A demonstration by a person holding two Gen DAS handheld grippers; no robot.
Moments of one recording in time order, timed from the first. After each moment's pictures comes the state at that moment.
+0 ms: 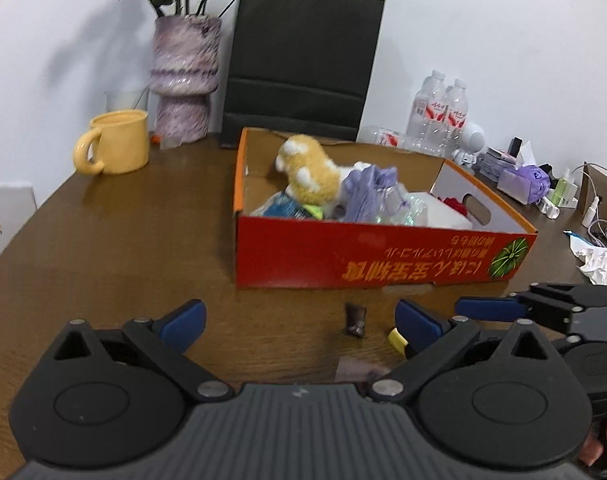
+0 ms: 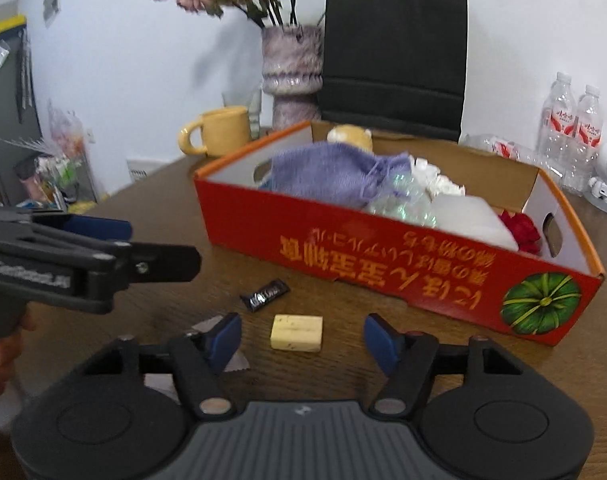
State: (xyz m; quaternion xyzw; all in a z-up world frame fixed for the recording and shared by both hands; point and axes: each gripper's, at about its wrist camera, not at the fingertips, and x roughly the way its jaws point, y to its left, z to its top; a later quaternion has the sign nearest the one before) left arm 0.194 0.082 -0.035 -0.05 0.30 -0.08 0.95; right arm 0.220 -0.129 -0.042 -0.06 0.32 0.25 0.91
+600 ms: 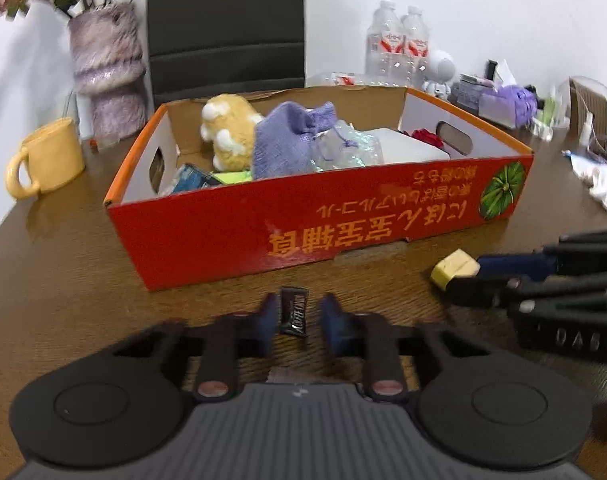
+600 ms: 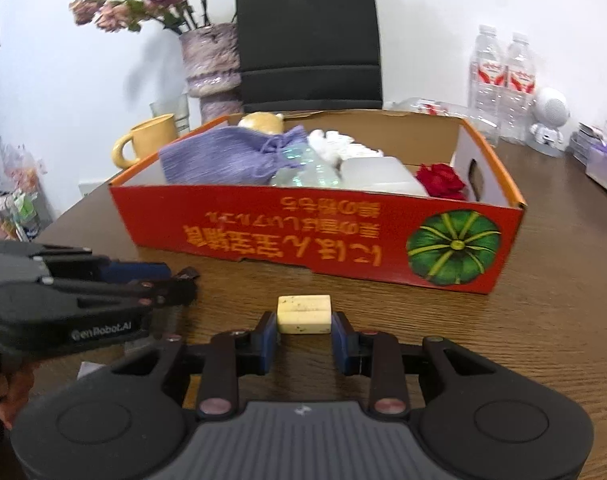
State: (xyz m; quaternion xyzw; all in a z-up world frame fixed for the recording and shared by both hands) left arm 0.229 0.007 -0.063 0.05 0.34 -0.11 0.93; right arm 0.230 -0.191 -0.050 0.00 0.34 0.18 0.92
